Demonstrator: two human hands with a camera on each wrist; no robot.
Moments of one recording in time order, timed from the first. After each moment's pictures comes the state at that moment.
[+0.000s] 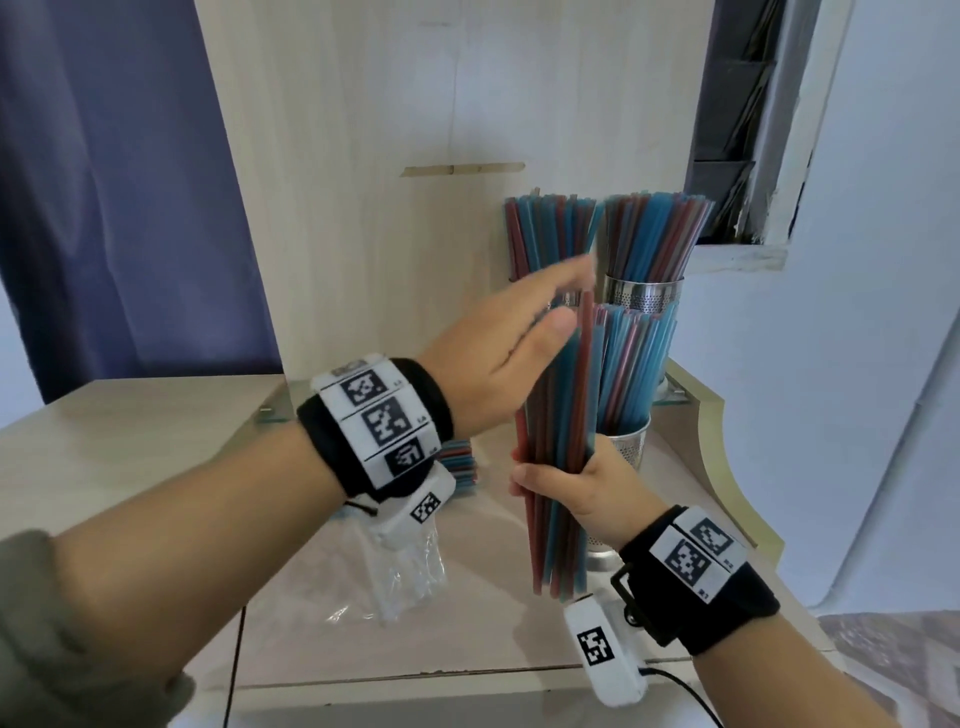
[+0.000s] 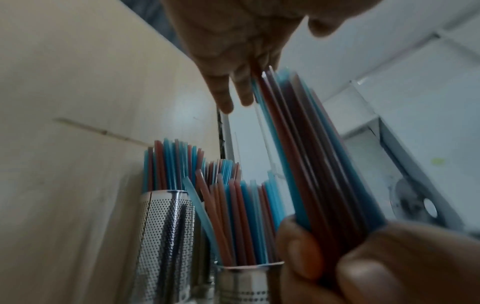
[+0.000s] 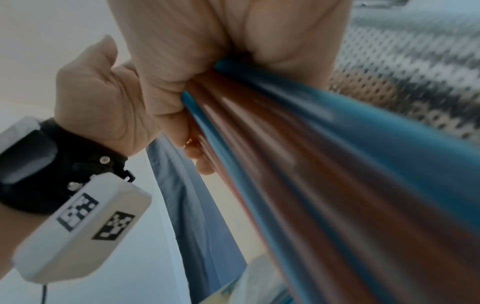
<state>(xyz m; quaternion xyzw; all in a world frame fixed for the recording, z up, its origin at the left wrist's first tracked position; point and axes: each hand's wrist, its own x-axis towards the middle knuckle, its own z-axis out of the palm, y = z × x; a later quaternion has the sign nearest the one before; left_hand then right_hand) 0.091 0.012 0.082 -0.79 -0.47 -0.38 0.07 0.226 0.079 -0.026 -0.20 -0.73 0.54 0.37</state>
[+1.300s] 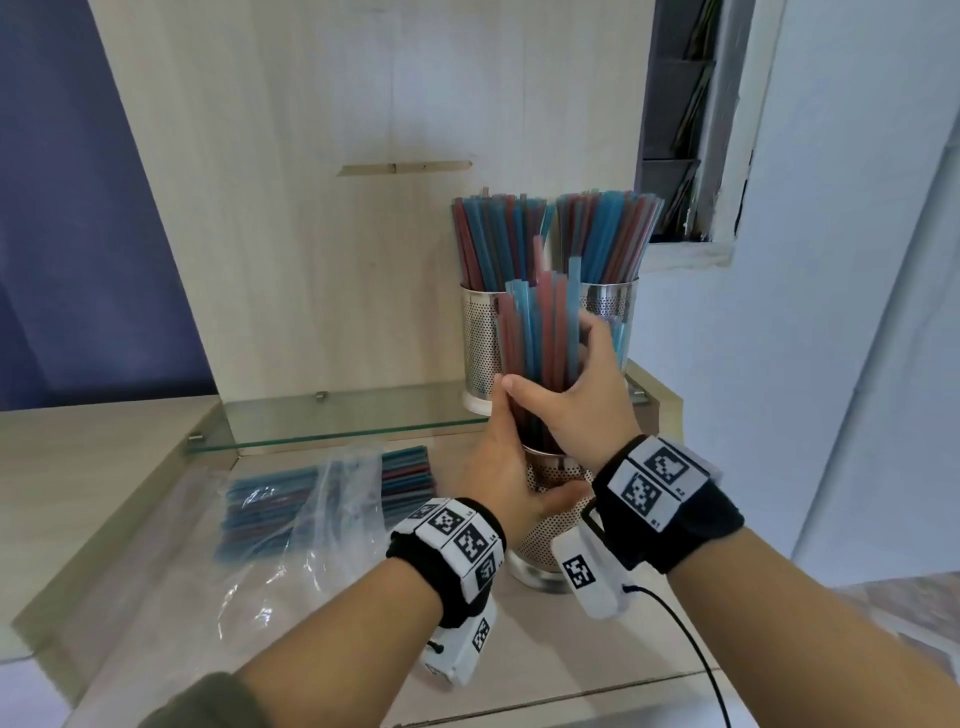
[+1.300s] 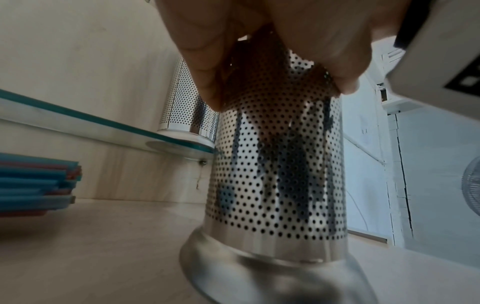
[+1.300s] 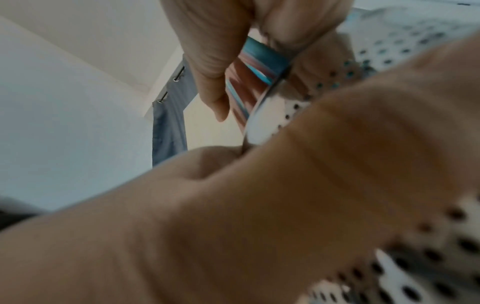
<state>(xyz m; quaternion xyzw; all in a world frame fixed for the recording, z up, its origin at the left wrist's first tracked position) 0.122 0.086 -0.043 -0.63 -0.64 -0.43 -0.12 0.220 0.136 0.012 -0.27 -0.70 0.35 0.56</state>
